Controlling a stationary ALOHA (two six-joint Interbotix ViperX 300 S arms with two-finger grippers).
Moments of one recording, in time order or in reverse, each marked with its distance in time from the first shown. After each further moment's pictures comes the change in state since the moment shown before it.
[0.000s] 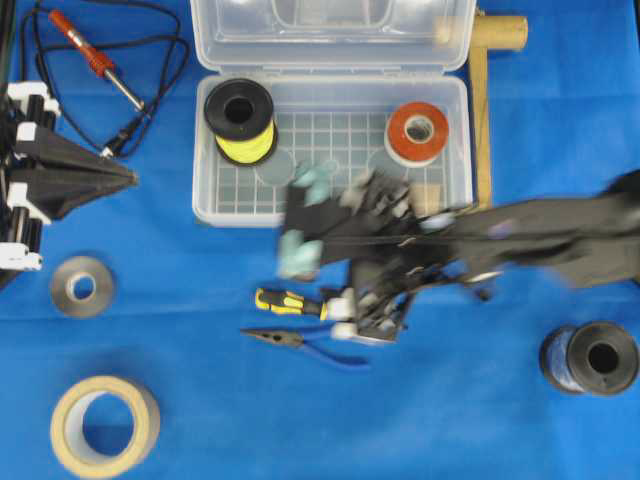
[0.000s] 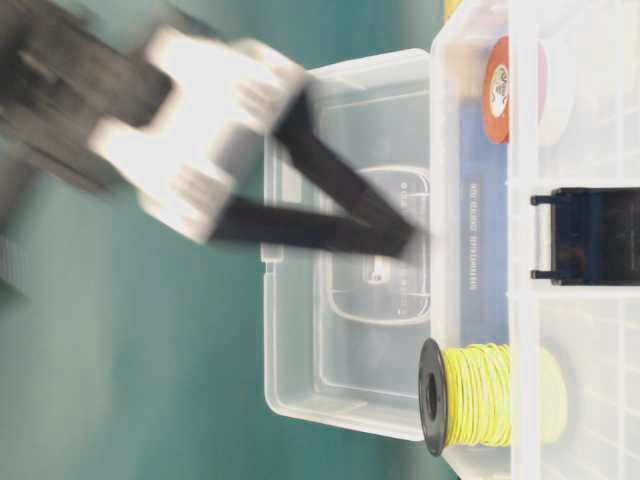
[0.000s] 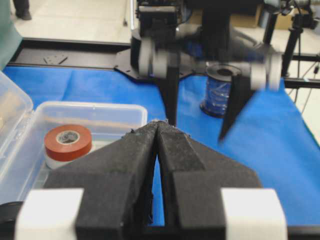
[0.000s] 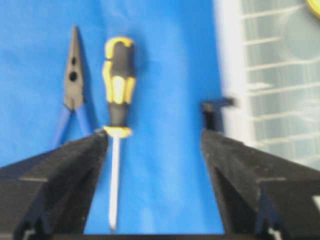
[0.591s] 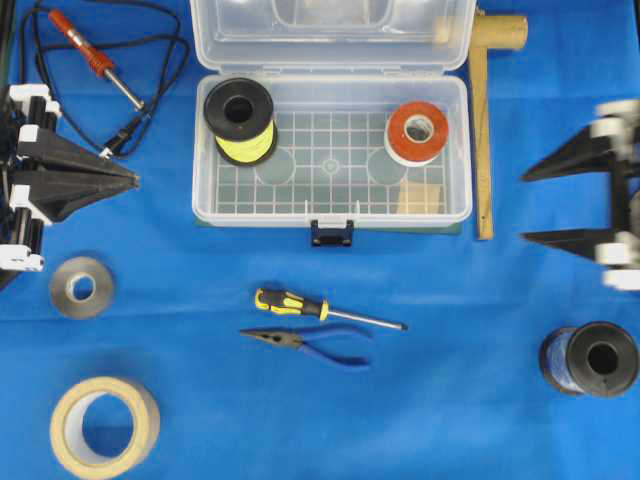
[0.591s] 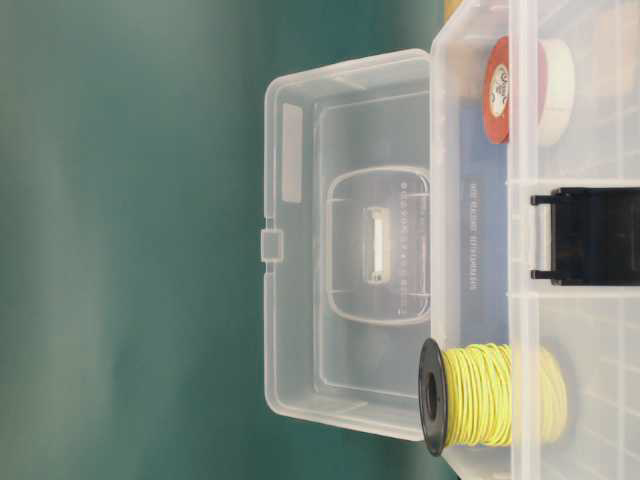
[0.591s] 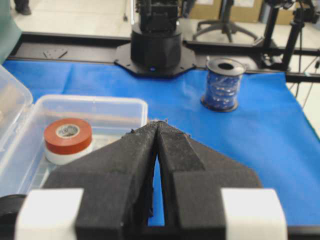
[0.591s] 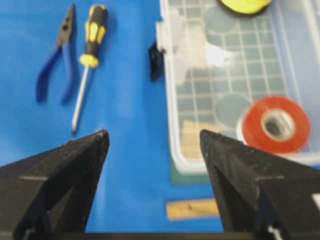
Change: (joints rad) left arm 0.000 0.006 0.008 0.000 0.000 0.000; right arm 0.015 -0.885 0.699 -0.121 -0.176 0.002
